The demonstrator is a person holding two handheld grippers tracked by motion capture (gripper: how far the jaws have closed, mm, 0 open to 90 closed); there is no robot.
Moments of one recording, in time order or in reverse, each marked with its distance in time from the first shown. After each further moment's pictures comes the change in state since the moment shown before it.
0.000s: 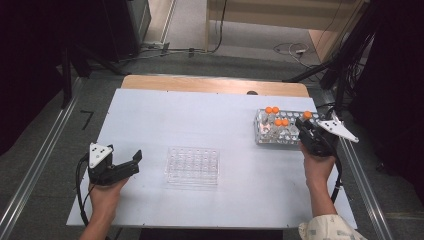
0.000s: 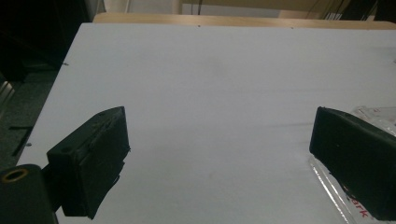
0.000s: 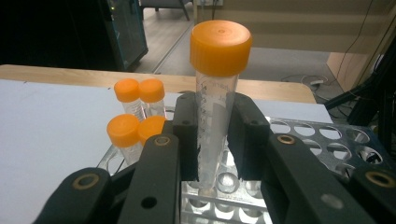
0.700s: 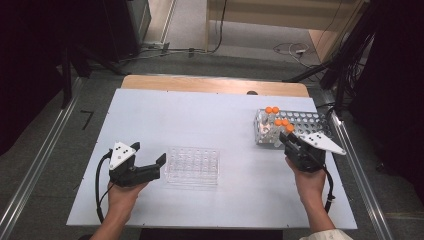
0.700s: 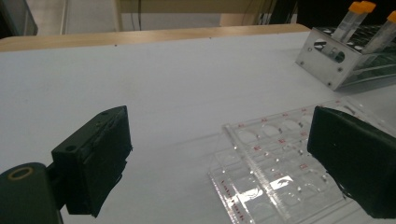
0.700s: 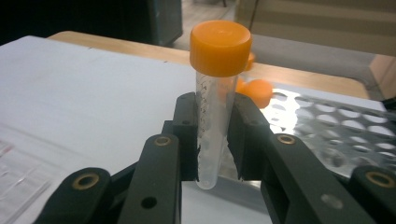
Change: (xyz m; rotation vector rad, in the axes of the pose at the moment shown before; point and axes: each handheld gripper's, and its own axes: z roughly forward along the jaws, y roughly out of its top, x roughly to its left) left arm -0.057 0.019 -0.005 -0.016 -0.214 0.083; right arm 0.049 -0.013 -0.029 0.059 0.142 -0.105
